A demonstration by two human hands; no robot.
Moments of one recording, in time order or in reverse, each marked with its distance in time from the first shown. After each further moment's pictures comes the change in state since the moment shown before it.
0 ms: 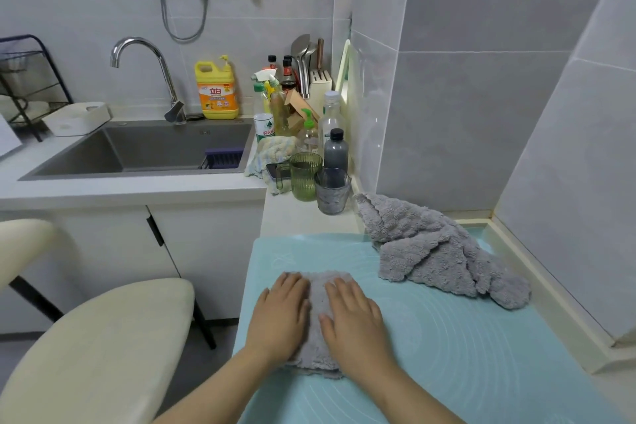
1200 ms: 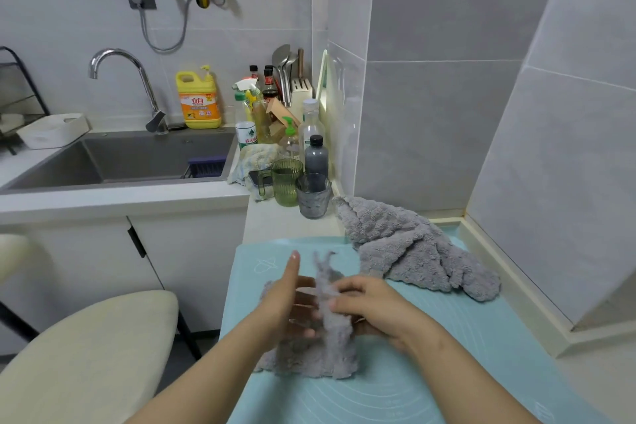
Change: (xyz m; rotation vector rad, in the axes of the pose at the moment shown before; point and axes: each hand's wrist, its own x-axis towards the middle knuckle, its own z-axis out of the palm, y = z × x) left_hand 0.004 0.061 -0.047 -1.178 -0.293 -0.489; right_hand -0.002 0.035 -0.065 1.204 -0.356 0.259
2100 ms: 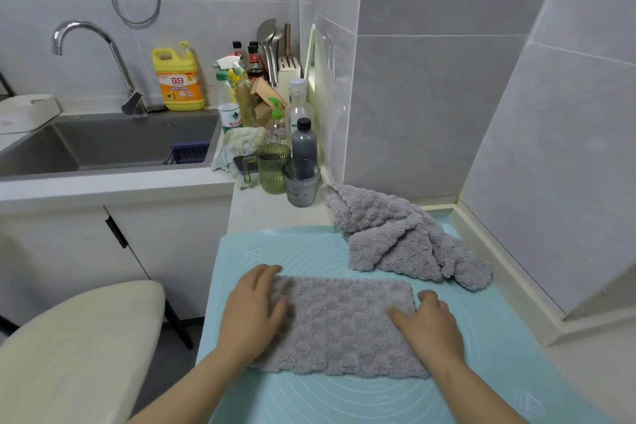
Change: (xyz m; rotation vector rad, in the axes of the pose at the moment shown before) left_hand 0.044 -0.062 -0.038 0.990 0.395 0.702; right_hand 0.003 0.076 -0.066 -0.743 0.699 0.247
